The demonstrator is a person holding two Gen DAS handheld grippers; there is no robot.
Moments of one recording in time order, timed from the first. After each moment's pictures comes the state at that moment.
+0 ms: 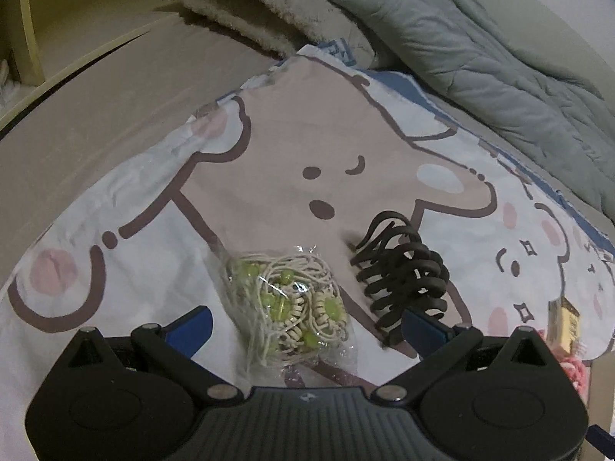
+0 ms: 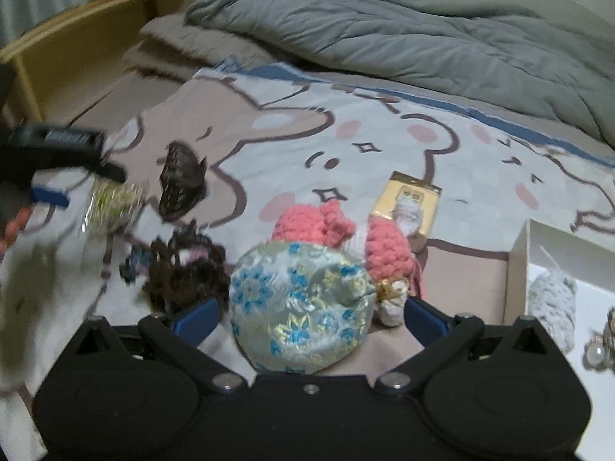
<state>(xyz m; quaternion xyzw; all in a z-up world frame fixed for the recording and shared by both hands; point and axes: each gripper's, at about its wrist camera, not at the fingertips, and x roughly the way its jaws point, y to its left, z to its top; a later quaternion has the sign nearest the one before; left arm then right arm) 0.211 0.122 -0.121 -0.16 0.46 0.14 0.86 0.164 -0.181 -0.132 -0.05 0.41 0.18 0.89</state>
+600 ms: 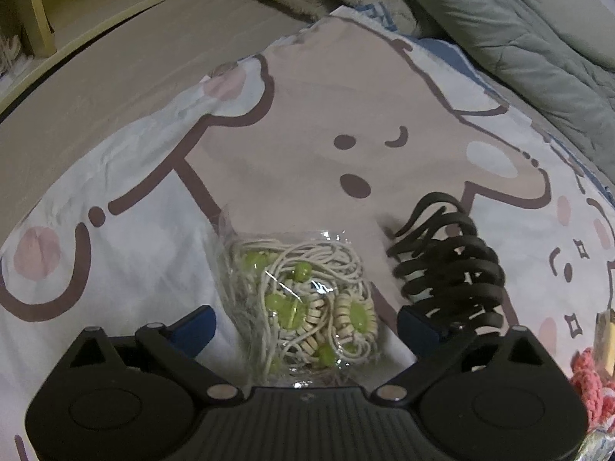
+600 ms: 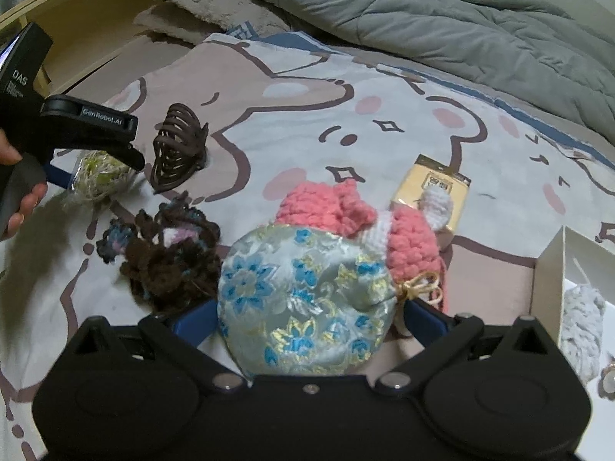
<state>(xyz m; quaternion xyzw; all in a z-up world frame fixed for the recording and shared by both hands) 0.240 0.128 -0.155 -0.16 0.50 0.19 0.83 0.189 -0.166 -0.156 -0.08 0.44 0.19 0.88</state>
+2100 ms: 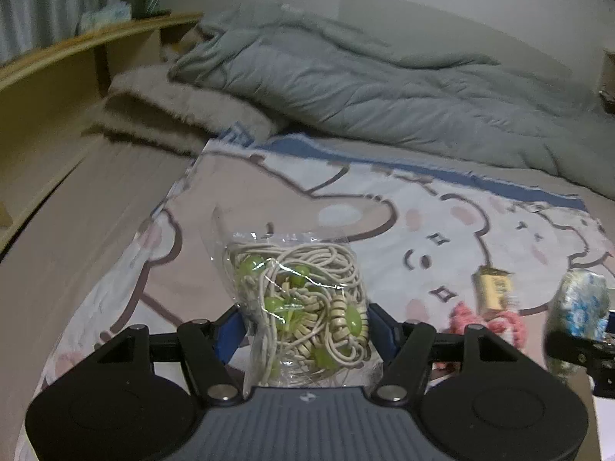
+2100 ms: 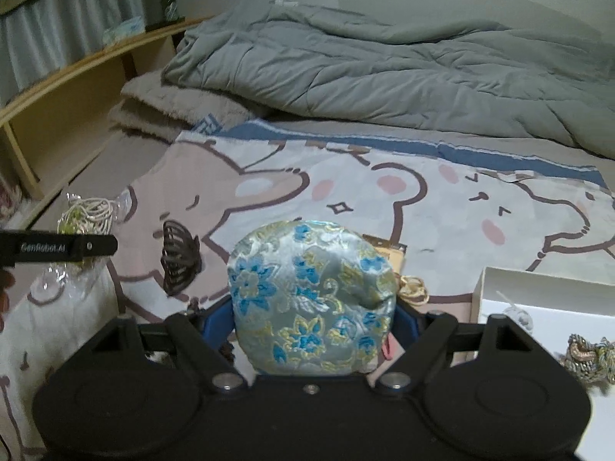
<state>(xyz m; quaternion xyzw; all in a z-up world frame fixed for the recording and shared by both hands) 0.171 0.051 -0.045 -0.02 0.37 0.04 0.93 0.174 -0.207 -0.069 0.01 0.37 0.14 0.92</state>
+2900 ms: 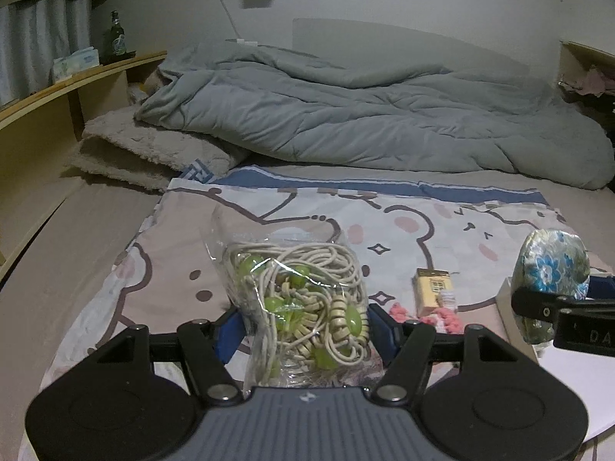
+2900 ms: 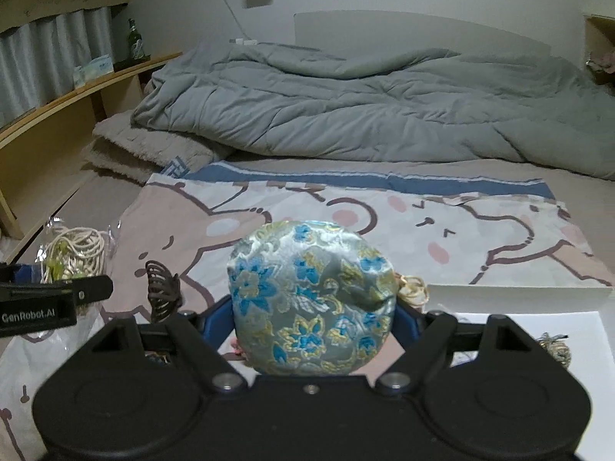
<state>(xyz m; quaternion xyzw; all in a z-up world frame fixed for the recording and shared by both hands) 0.135 -0.004 -0.017 0.01 0.34 0.00 0.94 0.142 -0.226 -0.027 0.02 0.33 0.08 0.94</state>
